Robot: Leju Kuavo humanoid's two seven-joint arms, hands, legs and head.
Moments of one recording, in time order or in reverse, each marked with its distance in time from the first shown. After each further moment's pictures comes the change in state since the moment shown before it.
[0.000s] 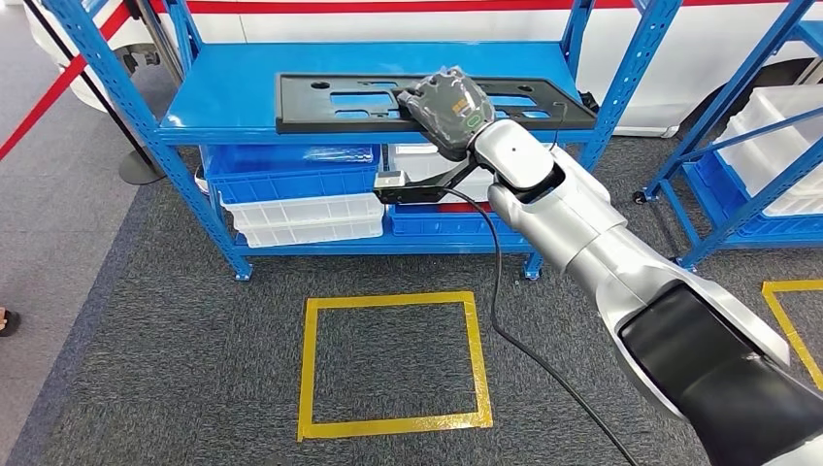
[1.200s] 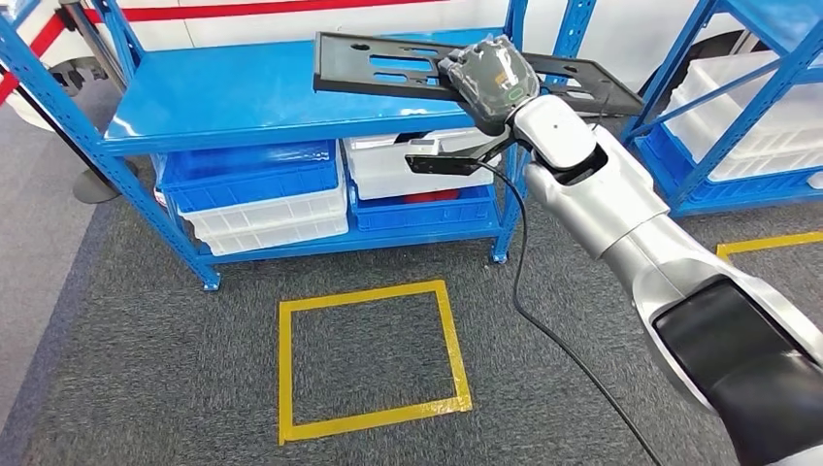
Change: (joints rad) left arm 0.011 0.007 0.011 -0.005 0.007 0.002 -0.005; right arm -0.014 -0.104 -0.051 -0.096 0.004 0.048 0.044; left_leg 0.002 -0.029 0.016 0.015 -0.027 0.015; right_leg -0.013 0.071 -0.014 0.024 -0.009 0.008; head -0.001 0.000
